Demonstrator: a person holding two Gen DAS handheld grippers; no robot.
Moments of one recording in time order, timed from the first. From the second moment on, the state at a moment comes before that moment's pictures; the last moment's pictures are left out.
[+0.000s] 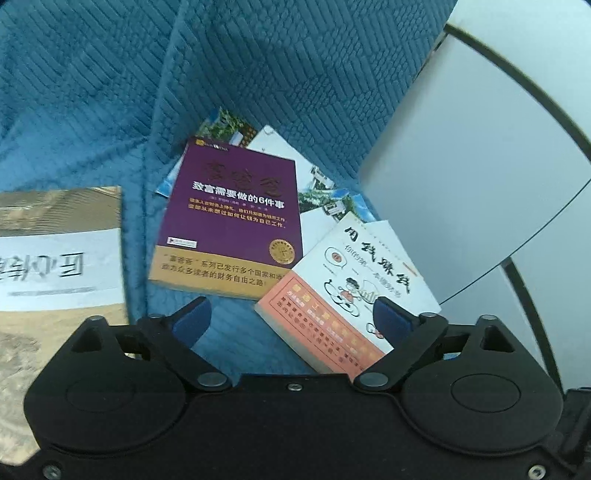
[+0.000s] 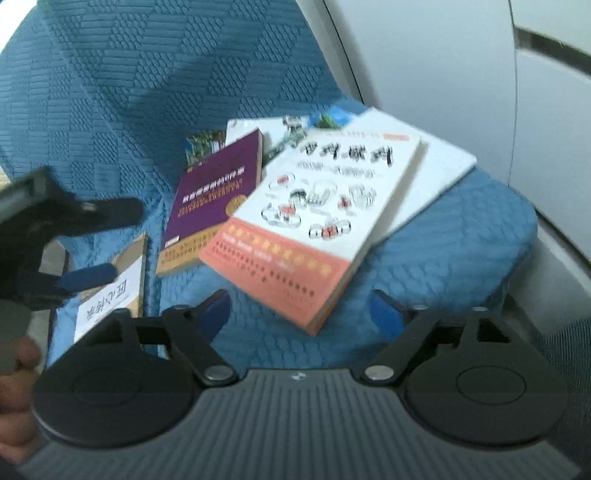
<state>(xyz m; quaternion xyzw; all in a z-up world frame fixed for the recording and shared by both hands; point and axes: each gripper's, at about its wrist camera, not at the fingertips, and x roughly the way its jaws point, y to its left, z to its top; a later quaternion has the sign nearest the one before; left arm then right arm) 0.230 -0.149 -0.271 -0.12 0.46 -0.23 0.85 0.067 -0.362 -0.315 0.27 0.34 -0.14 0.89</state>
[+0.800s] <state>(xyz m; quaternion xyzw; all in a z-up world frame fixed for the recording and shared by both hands) 0.295 -0.142 -0.369 -0.34 0.54 -0.24 0.73 0.085 -0.394 -0.336 0.32 0.34 -0.17 0.87</state>
